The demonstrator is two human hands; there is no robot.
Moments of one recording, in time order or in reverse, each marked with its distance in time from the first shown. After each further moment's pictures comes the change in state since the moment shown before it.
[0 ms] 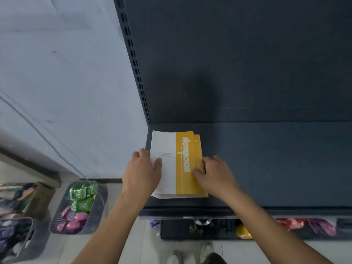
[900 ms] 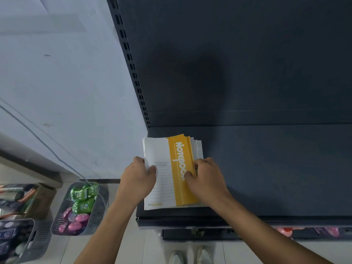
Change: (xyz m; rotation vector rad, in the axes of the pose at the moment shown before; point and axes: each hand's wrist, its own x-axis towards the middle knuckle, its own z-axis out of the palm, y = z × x) left_hand 0.021 -0.002 -0.013 -0.124 -0.187 -0.125; right_hand 0.006 -0.030 0.004 0.141 0.095 -0.044
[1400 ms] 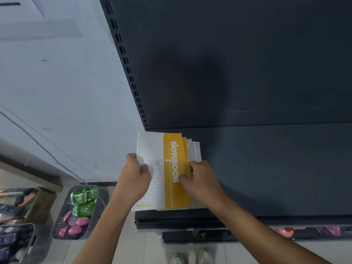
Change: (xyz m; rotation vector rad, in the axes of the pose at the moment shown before) left_hand -0.007 0.005 -0.013 -0.245 0.029 0.072; right_hand 0.005 -0.003 0.005 0.109 -0.130 0.056
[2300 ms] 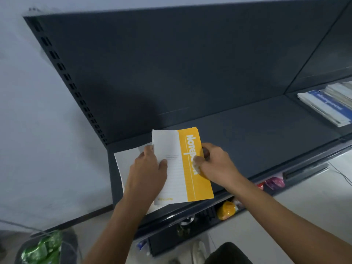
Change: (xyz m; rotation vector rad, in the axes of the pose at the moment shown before) left_hand -0.018 0.062 0.046 0.262 -0.126 0.472; right_hand -0.061 0.034 -0.078 0.216 0.347 0.175
